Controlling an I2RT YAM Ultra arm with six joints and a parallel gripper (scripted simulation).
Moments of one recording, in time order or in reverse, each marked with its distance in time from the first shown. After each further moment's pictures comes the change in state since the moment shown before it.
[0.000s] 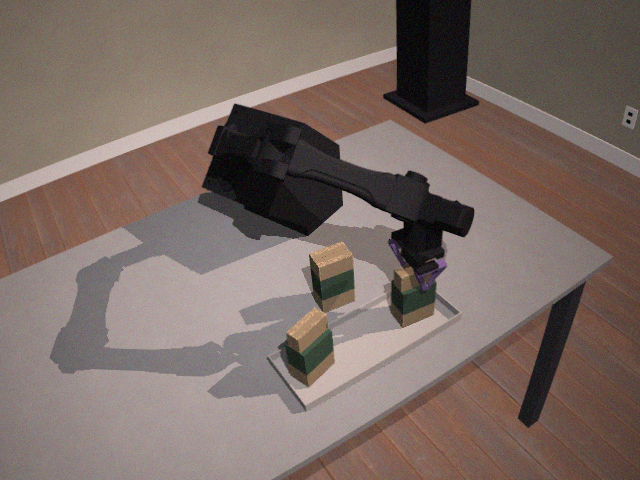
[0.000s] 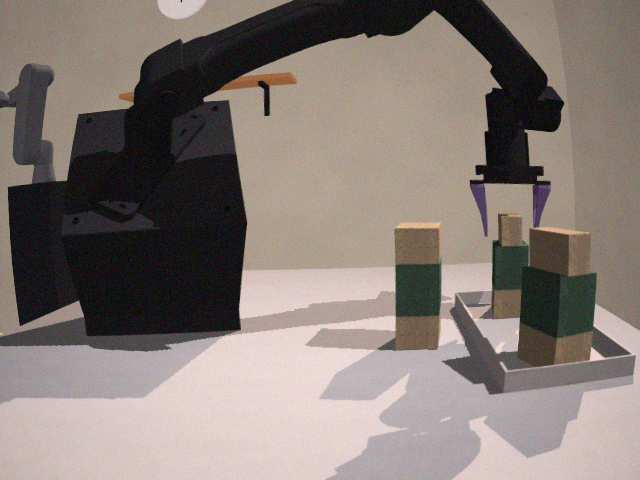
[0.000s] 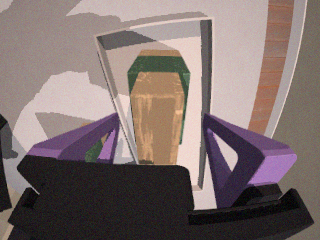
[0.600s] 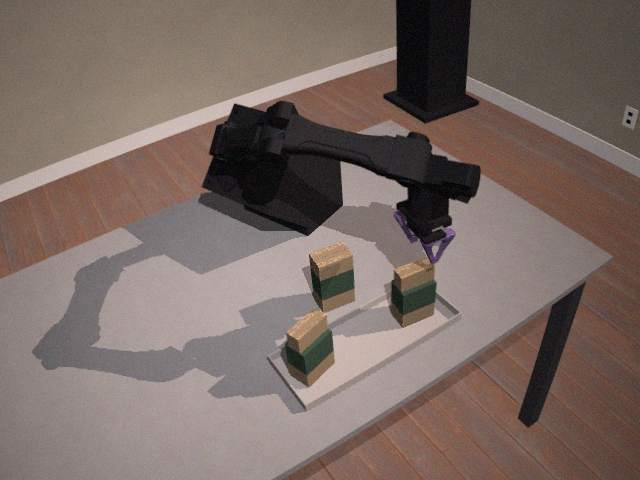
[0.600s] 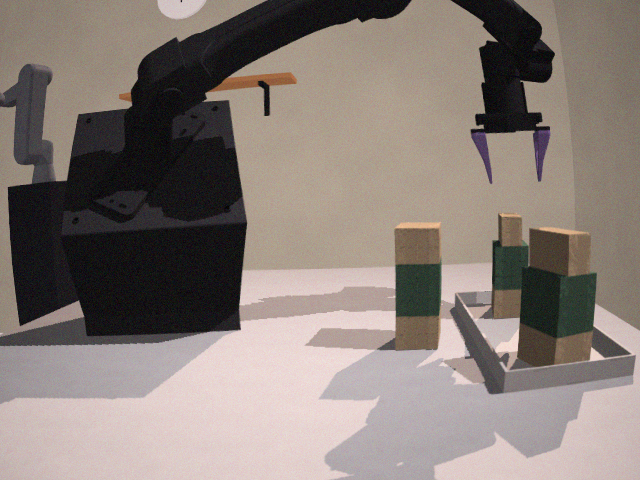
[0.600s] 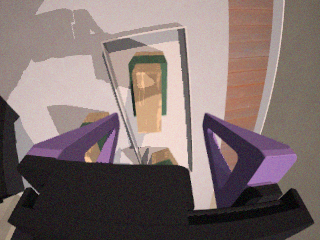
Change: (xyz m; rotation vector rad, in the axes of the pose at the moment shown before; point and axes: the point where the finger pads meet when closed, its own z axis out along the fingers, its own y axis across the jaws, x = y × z) arm -0.010 -0.010 -0.076 0.054 -0.033 0.014
